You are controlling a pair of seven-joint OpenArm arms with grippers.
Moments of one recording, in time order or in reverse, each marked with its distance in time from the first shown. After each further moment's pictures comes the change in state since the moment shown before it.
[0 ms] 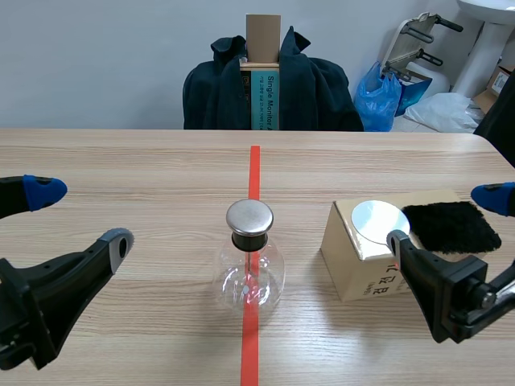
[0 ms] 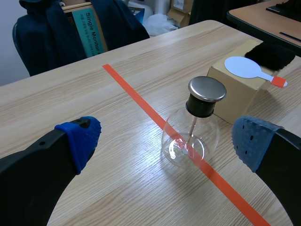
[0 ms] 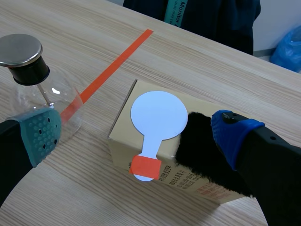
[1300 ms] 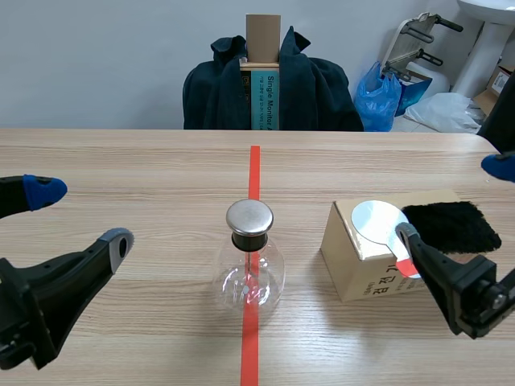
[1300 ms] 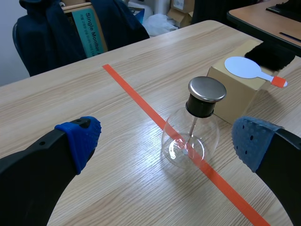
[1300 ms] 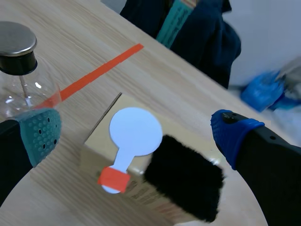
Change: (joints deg) left arm 0.0 0.0 0.0 0.0 0.0 0.0 0.0; right arm 0.7 0.1 2.9 2.4 -16.5 1.7 8.2
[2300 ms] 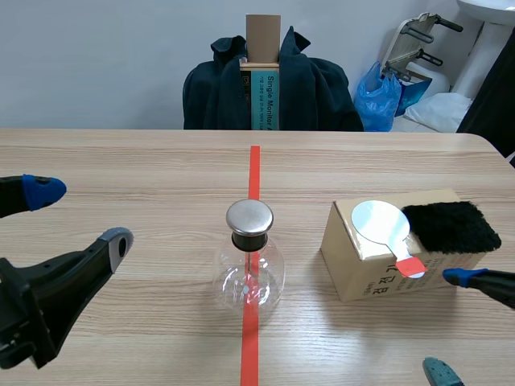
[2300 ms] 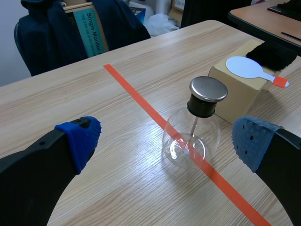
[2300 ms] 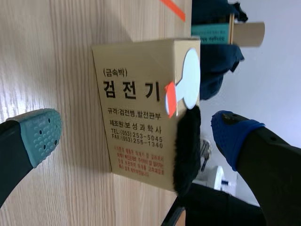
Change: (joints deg) left arm 0.0 0.0 0.0 0.0 0.0 0.2 0.0; right arm 0.3 -3.0 -7.3 -27.0 -62.7 -39.9 22.5
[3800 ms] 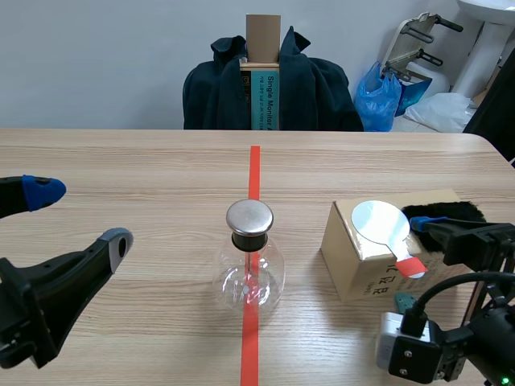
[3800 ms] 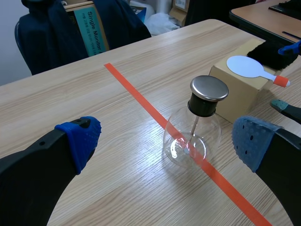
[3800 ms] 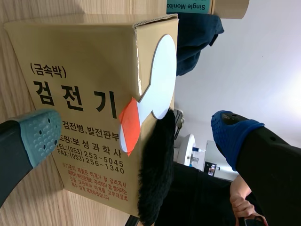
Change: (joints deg) left arm 0.0 0.0 0.0 0.0 0.0 0.2 0.2; right arm 12.2 -6.7 -5.2 -2.3 -10.4 0.4 -13.6
